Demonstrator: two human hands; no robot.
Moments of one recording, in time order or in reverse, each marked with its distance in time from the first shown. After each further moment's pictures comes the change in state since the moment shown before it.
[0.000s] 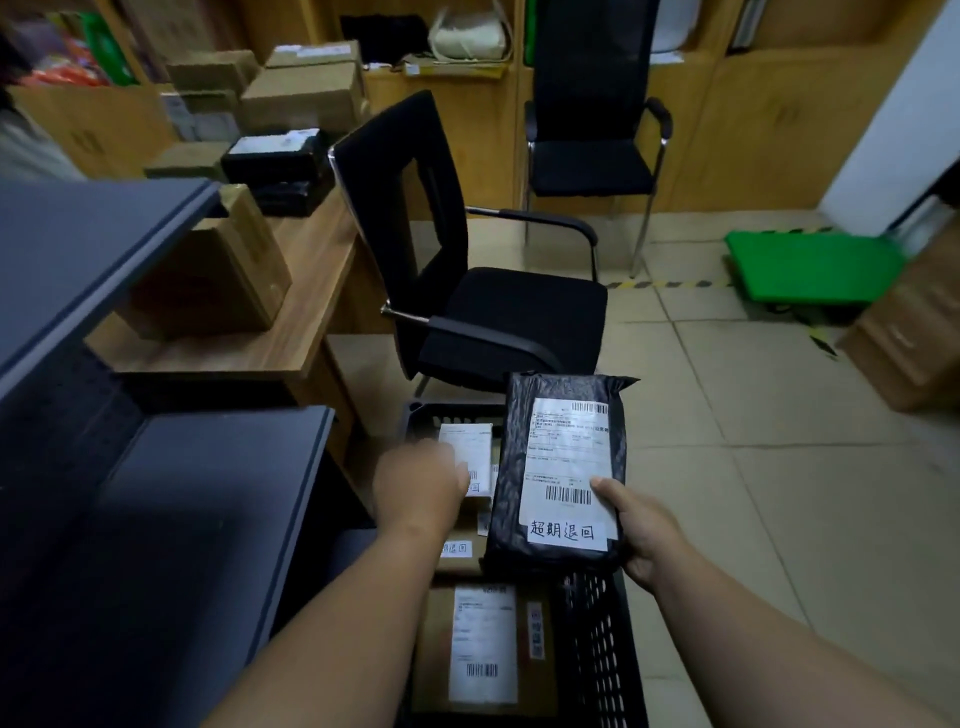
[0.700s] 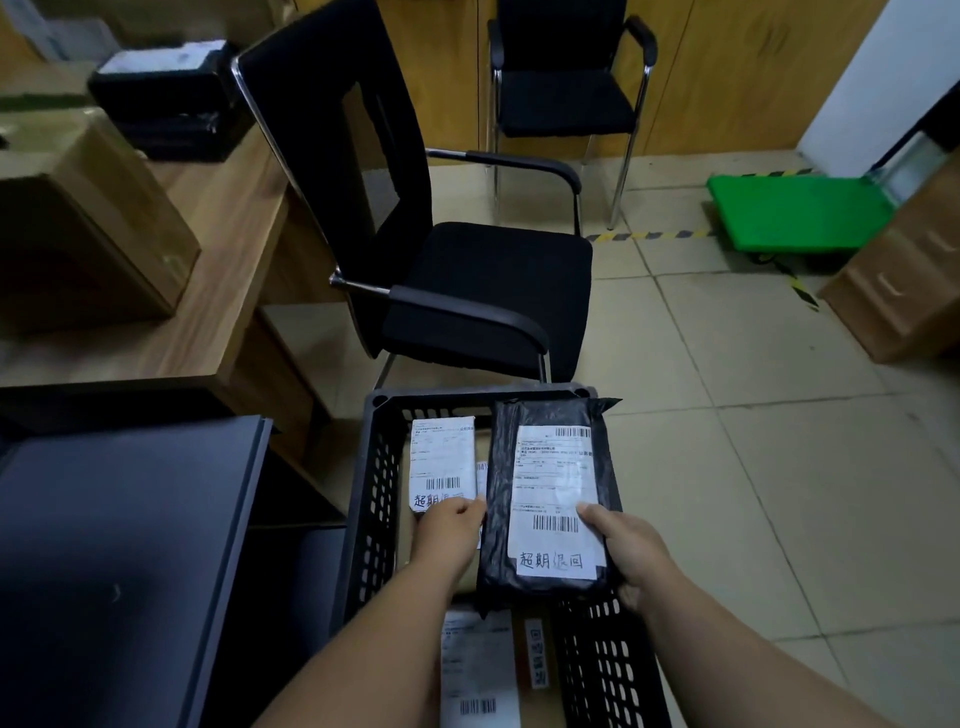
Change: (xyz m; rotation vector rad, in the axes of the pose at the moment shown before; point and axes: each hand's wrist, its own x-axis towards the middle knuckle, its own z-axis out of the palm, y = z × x) left_hand 0.041 0.032 0.106 -1.102 -0.581 -0.456; right_hand 0.093 0.047 0.004 -0.043 0.108 0.082
